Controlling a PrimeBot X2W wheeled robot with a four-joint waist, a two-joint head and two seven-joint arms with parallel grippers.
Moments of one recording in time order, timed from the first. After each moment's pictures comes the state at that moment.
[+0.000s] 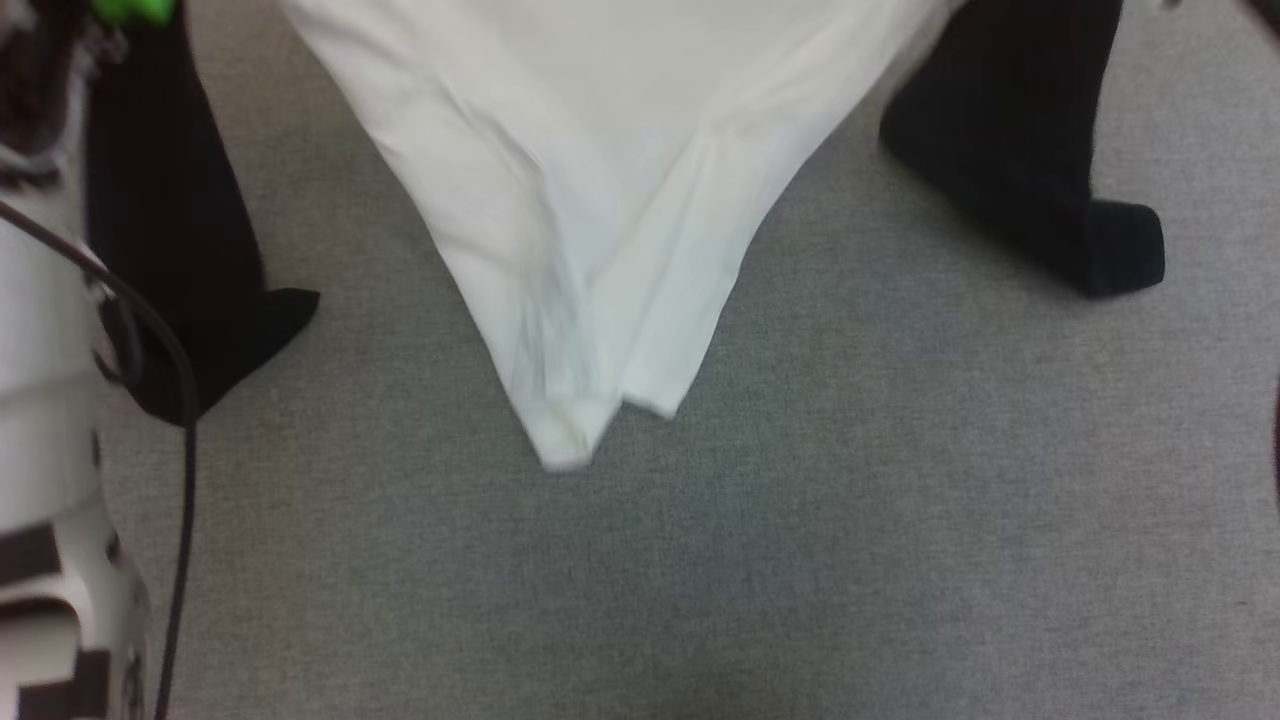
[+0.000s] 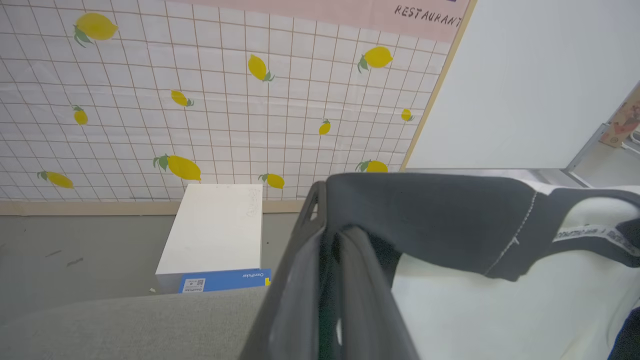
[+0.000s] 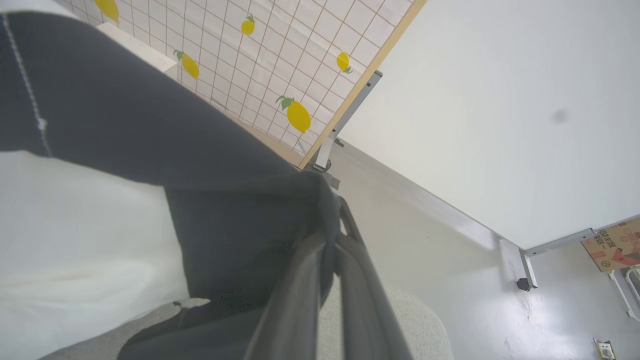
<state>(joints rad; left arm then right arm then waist) -1.03 0.35 -0.04 0.20 -0.50 -0.05 0.44 -1.21 -0.36 0.32 0.37 0.11 0.13 0.62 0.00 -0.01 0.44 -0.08</state>
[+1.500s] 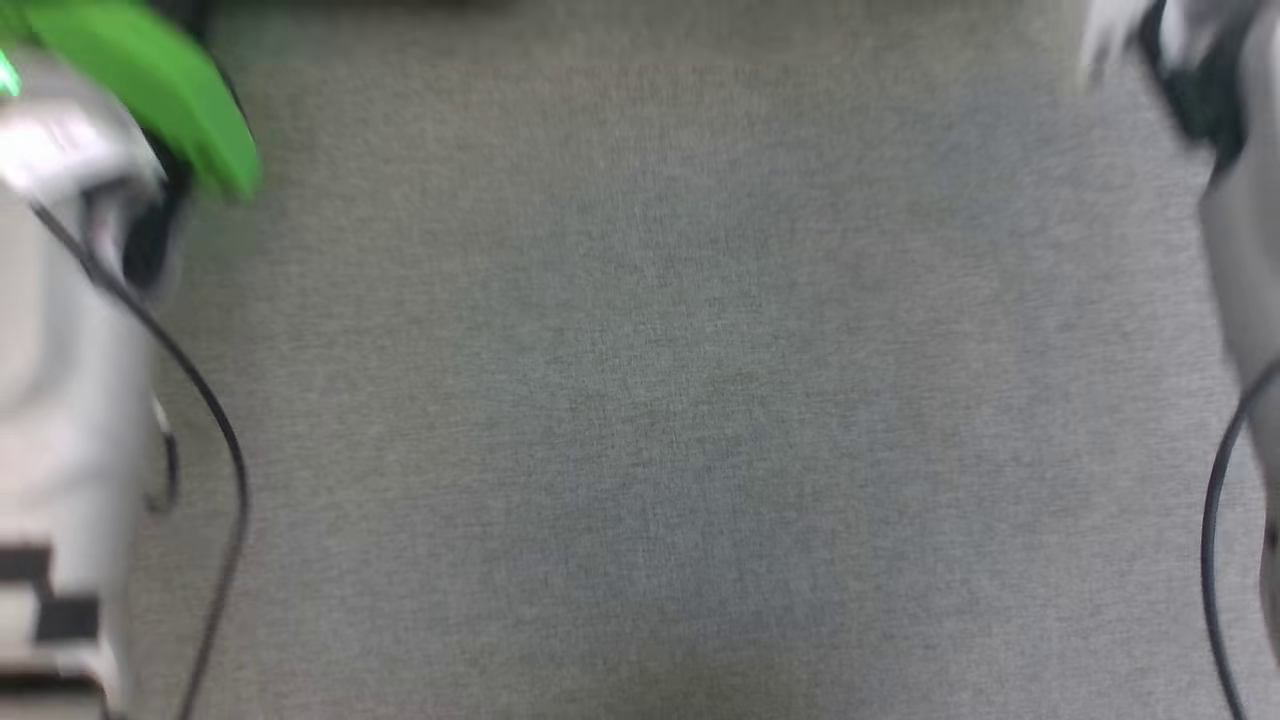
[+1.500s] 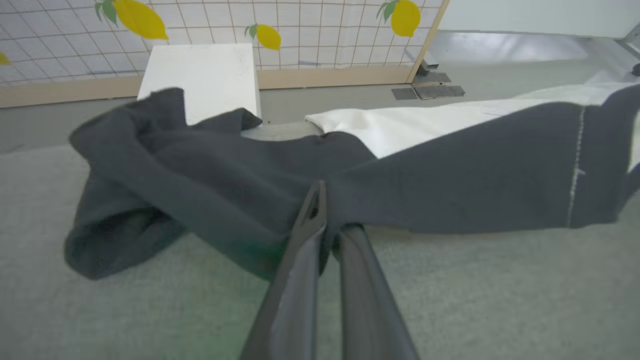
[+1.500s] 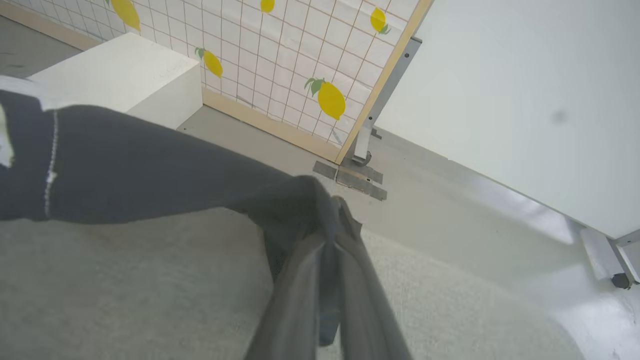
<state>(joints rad) -0.94 0.41 -0.19 0.50 -0.48 -0.12 0.20 -1.11 -0.26 0.21 0.56 0.06 0.13 0.16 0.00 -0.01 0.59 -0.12</state>
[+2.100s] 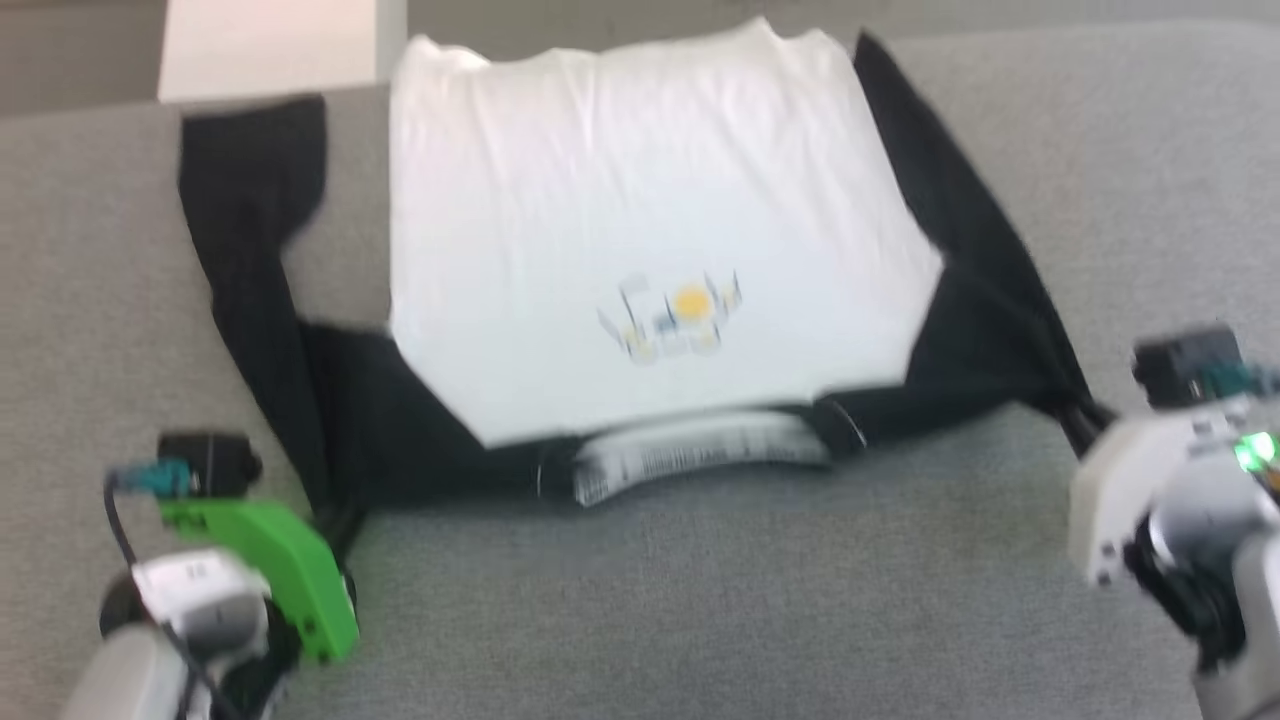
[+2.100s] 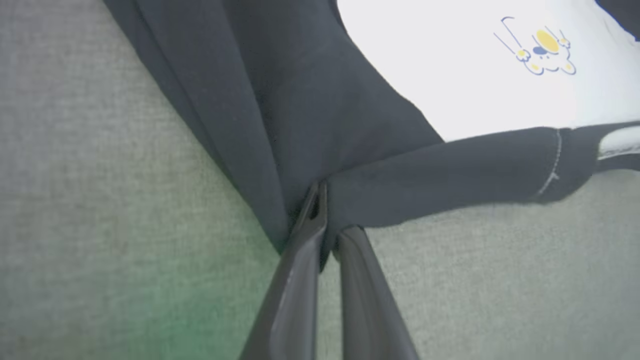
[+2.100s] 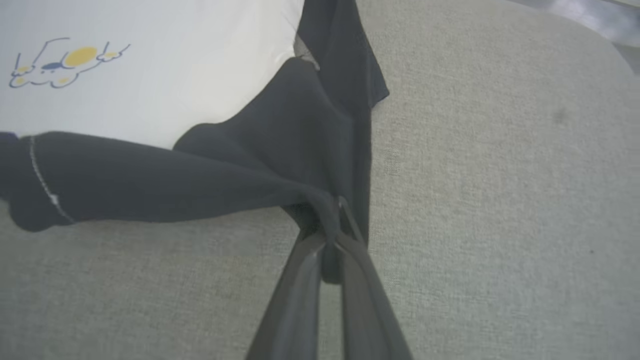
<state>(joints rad) -0.12 0.44 -0.17 0.01 -0.74 -0.01 0.47 -0.23 -0.30 0.02 0.05 0.23 0.13 0.51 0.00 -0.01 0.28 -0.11</state>
